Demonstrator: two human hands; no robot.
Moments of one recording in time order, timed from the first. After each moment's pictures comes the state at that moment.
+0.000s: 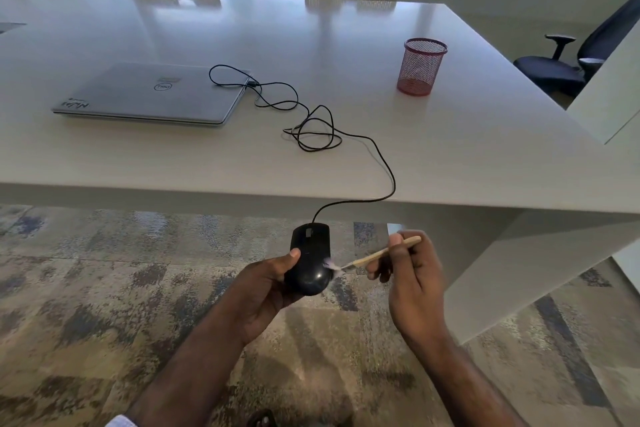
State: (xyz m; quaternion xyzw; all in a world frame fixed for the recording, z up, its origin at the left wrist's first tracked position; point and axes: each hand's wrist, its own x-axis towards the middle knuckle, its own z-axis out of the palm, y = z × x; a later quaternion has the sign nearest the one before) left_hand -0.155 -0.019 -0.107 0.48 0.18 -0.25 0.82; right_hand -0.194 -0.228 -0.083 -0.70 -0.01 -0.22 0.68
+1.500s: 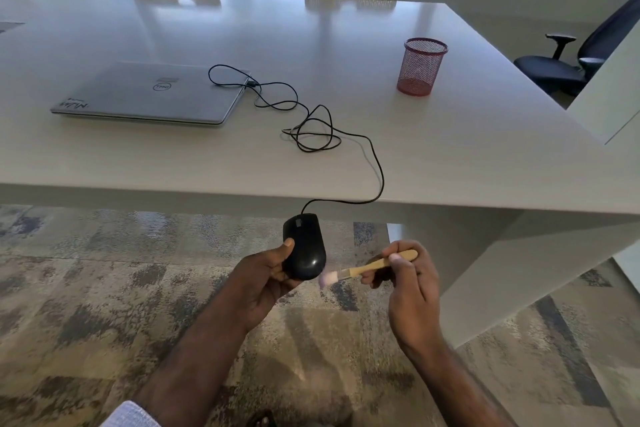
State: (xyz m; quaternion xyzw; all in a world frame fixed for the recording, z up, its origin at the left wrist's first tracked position) left_hand -0.141 -0.023 -0.100 0.51 0.18 -0.22 0.81; right_hand -0.198 -0.228 -0.092 -0.68 0.01 -0.20 0.71
